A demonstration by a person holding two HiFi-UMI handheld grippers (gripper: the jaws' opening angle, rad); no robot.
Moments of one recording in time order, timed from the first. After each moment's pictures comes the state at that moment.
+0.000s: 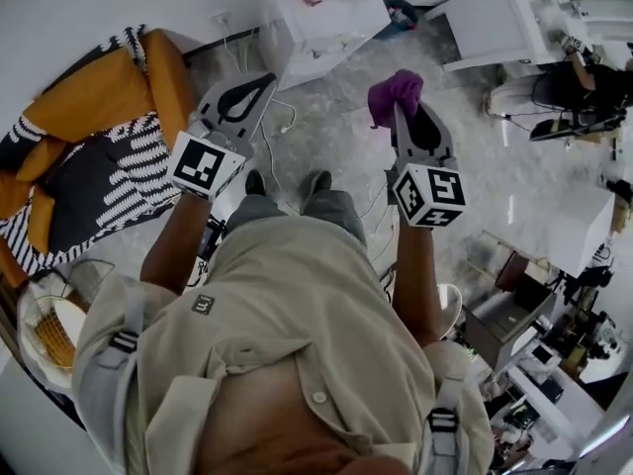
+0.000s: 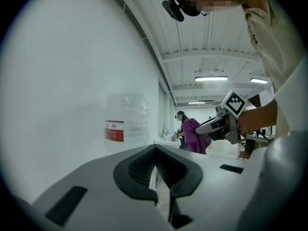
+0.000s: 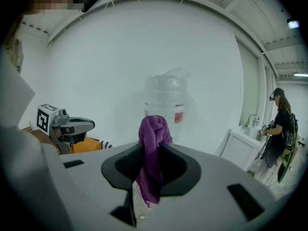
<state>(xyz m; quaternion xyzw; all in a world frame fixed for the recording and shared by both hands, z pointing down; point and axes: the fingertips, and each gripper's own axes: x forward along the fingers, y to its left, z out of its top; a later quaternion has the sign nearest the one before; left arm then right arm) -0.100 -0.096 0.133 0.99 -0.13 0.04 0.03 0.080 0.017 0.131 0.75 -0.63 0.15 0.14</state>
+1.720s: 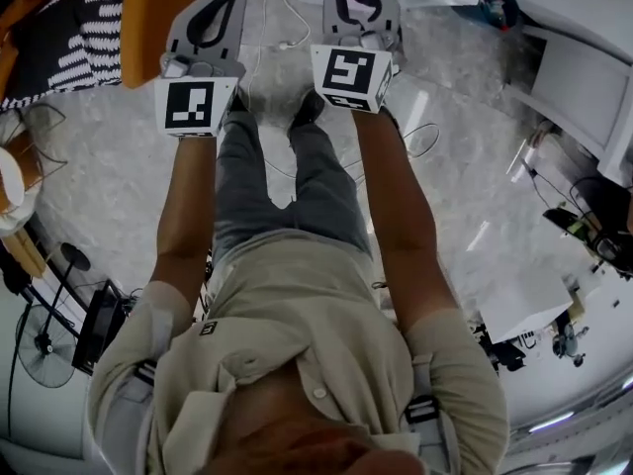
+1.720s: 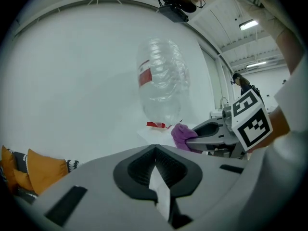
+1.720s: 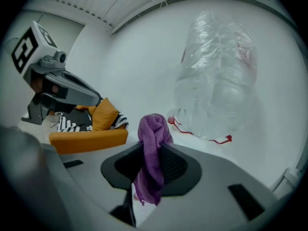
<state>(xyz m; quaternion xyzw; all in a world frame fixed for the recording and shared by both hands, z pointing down) -0.031 -0.165 0.395 0.86 -0.48 0.18 0.04 0.097 -0.196 0.429 0.55 -0.81 -0.03 0.23</state>
